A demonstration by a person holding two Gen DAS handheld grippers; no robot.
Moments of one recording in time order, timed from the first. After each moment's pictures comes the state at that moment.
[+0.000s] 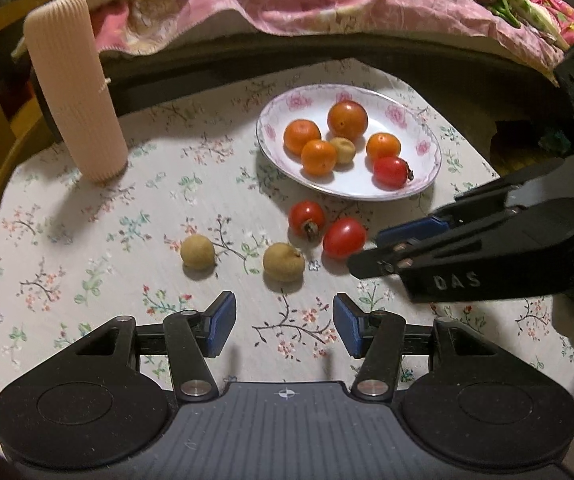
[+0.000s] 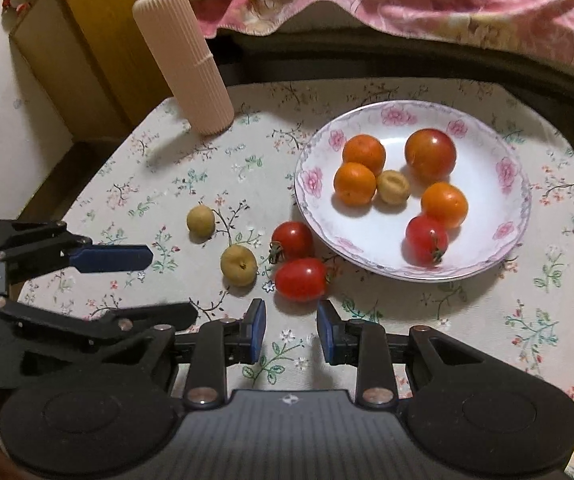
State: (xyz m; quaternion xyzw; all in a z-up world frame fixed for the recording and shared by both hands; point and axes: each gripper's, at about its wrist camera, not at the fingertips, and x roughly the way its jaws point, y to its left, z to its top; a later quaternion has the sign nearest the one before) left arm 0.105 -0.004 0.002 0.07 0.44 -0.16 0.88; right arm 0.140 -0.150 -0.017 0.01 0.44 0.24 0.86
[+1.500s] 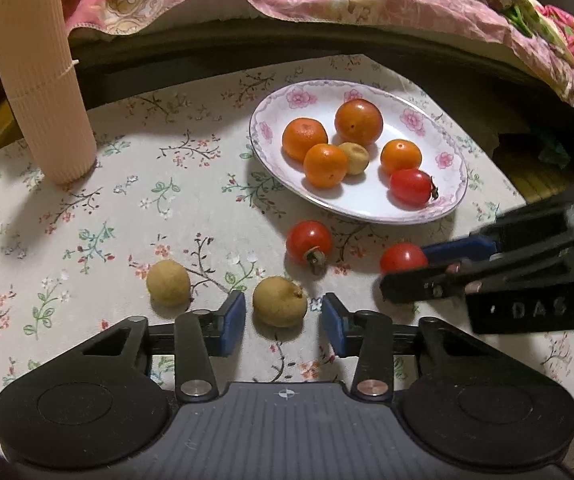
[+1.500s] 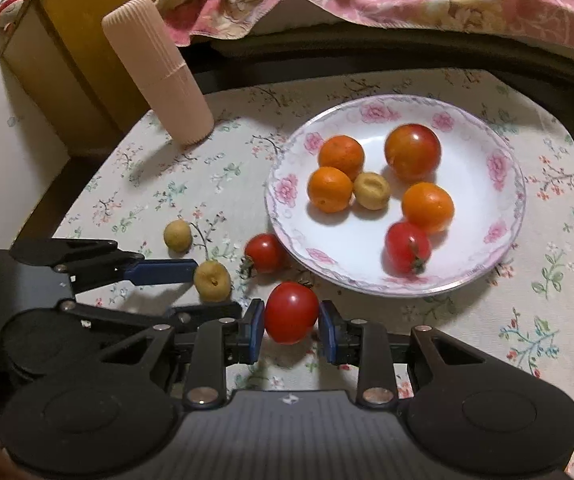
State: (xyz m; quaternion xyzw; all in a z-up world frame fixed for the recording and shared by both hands) left arm 0.147 -0.012 -0.028 0.03 0.44 -0.17 0.88; right arm 0.155 -0.168 -0.024 0.03 0.45 0.24 0.86
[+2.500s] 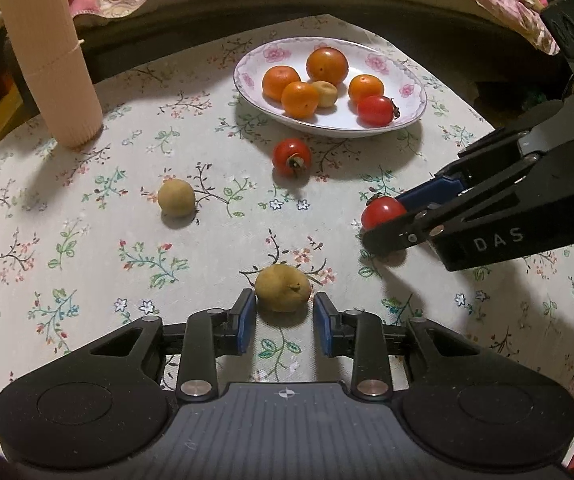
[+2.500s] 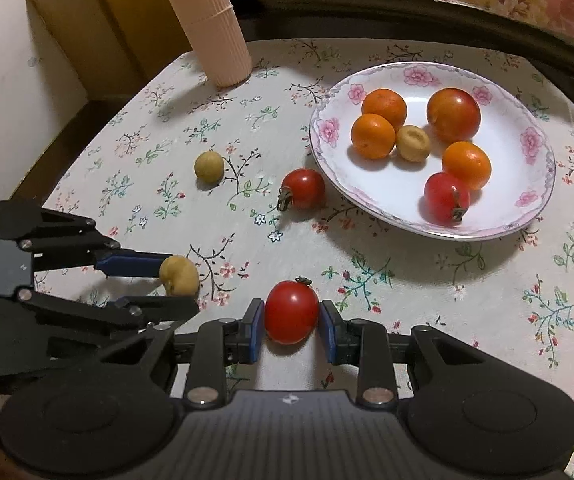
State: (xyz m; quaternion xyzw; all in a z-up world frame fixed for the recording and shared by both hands) left arm 0.097 0.001 -0.021 0.10 0.47 -0.20 0.86; right arm 0.132 -0.151 -0.030 -0.03 0.47 0.27 0.84
